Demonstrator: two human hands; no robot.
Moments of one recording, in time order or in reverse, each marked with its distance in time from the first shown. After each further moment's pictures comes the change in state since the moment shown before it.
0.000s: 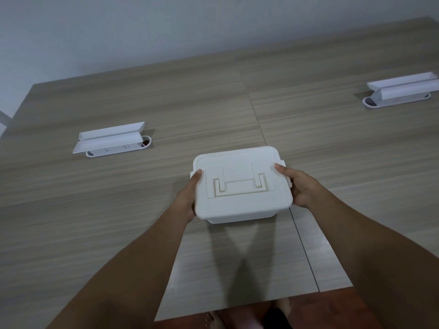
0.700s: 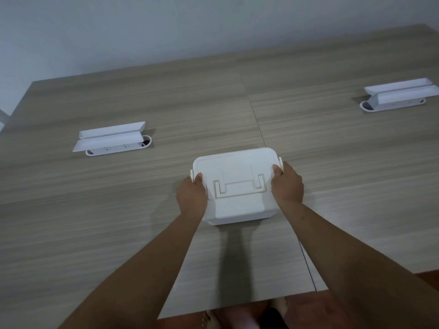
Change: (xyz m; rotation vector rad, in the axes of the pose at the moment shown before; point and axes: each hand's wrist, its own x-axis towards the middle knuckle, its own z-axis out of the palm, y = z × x) left_hand -0.030 0.004 0.030 0.691 0.583 0.463; right_hand -0.005 0.022 0.049 -0.758 0.699 -0.538
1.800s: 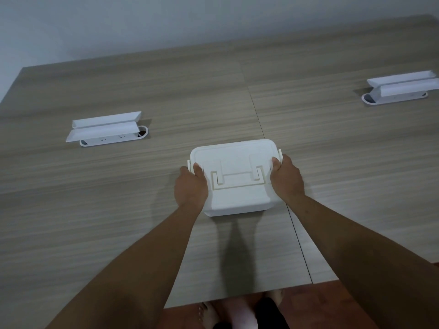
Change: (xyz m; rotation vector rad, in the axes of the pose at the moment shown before) left_hand 0.005 -0.005 0.012 0.155 0.041 0.032; right_hand 0.011 0.012 0.003 -0.108 -0.109 -0.077
